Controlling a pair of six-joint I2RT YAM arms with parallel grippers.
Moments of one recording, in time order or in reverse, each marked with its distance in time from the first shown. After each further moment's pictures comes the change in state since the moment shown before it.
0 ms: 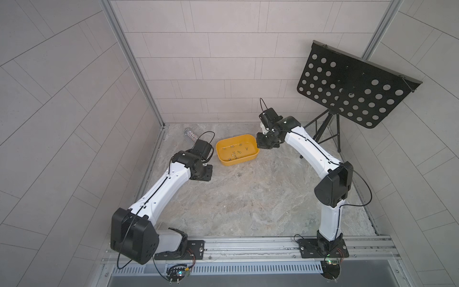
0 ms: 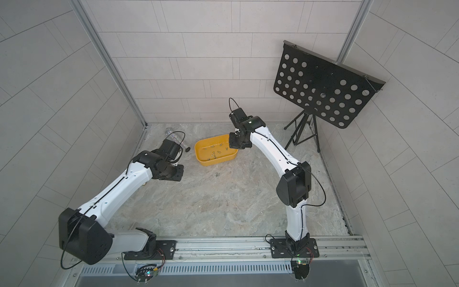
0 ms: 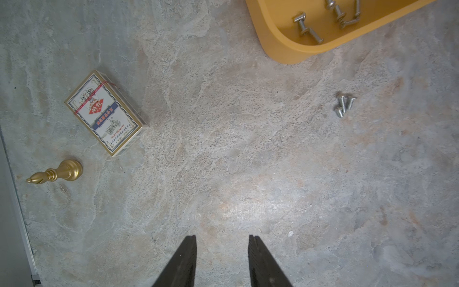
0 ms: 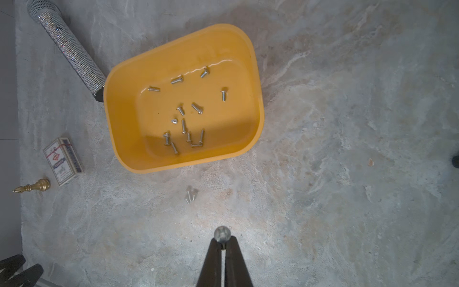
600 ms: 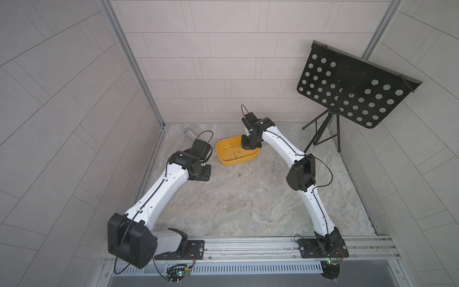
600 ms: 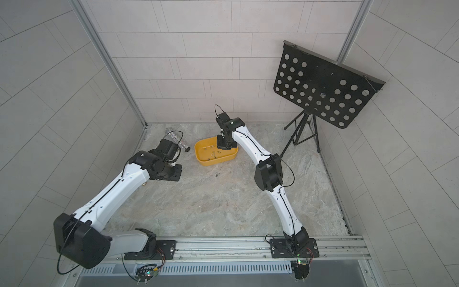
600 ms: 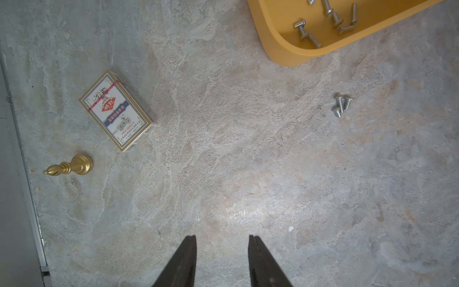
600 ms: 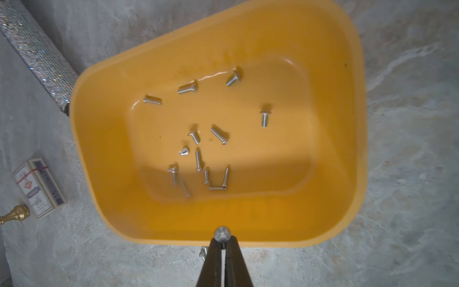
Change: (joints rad) left arm 0.000 -0.034 0.016 -0.033 -0.015 -0.006; right arm 0.026 0.478 0.440 -0.069 -0.058 0.033
